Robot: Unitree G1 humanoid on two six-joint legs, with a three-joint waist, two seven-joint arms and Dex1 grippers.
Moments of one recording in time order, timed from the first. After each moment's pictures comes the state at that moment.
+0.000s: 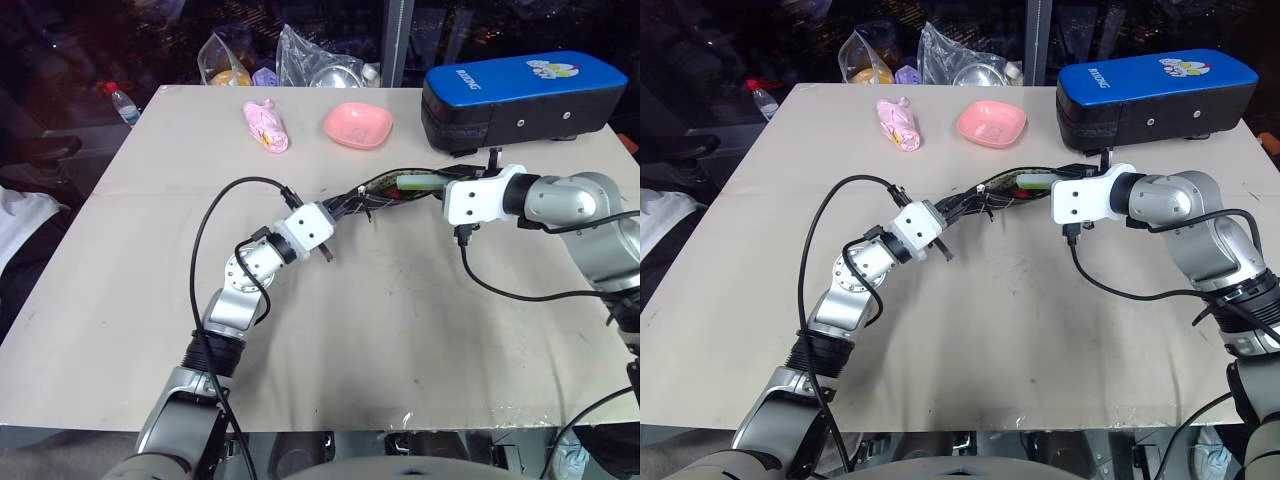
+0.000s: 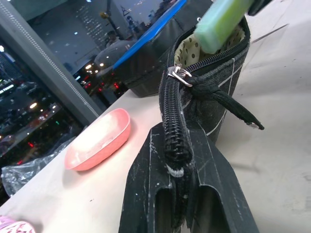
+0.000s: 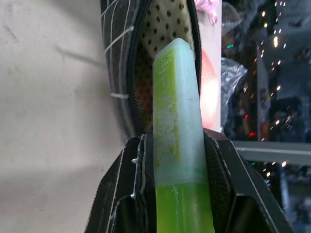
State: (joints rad) left arm -0.46 0.37 -0.16 0.21 0.09 -0.36 -0.52; right arm -0.73 -0.83 0.32 -0.02 -0.28 -0.08 0.83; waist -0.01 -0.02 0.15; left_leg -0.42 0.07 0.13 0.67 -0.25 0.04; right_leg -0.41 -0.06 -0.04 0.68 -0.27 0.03
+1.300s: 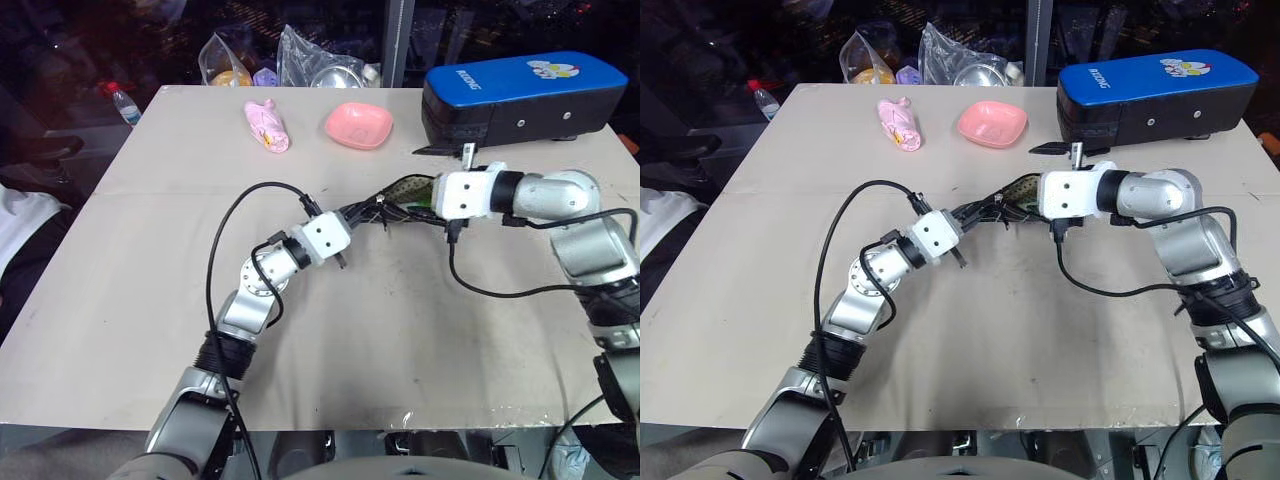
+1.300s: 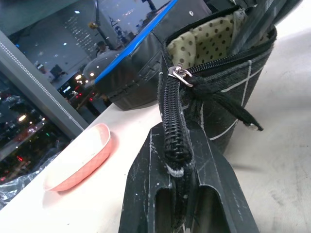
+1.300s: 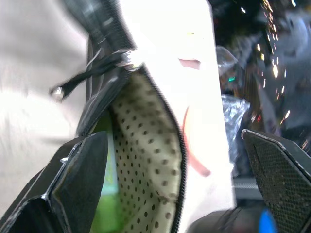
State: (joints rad) left arm -0.46 0.33 -0.20 0.21 0.12 -0.38 -0.52; right arm -0.71 -0.68 0.17 -0.08 -0.09 0.07 0.95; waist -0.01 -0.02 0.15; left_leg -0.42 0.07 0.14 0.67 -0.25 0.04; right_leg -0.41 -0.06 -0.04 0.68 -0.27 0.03
